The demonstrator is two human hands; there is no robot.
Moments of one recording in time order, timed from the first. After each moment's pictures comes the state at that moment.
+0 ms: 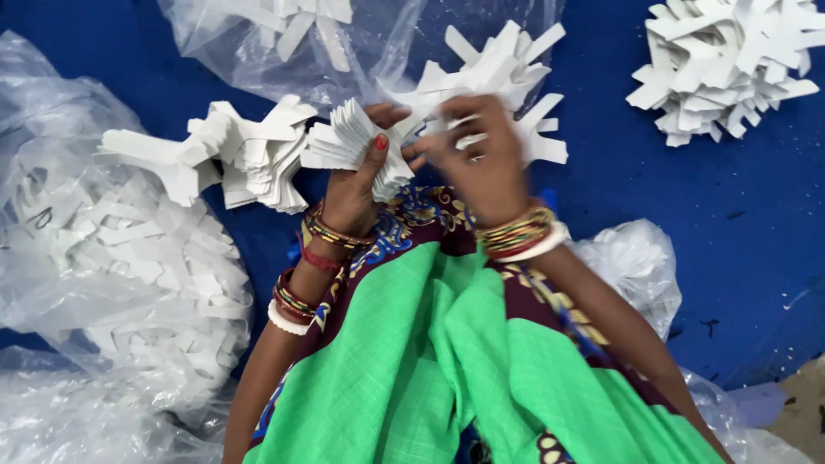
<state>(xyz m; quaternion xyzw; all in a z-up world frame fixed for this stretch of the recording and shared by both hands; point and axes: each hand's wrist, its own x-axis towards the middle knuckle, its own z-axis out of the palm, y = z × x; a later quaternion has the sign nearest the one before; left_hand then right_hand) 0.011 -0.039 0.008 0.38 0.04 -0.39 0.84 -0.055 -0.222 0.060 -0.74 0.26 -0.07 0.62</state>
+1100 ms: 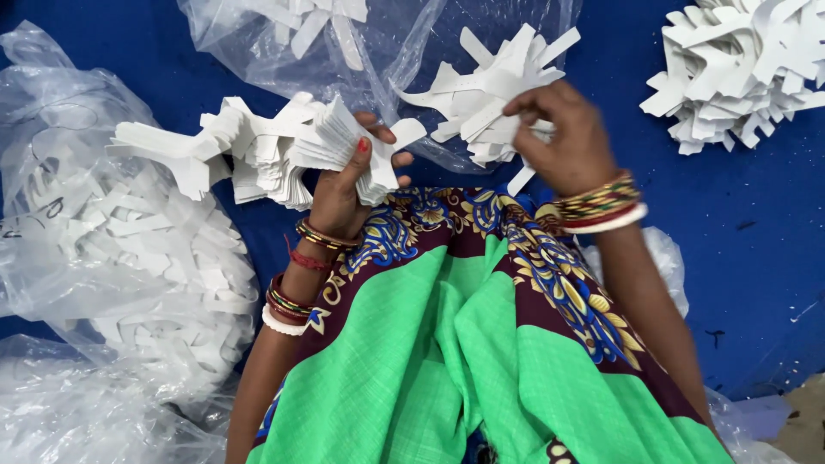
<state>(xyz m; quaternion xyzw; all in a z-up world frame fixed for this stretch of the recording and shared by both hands) 0.016 -0.009 -0.003 0.35 0.08 -0.39 0.85 -0.058 -0.307 0.056 -0.91 0.10 0.01 0.41</state>
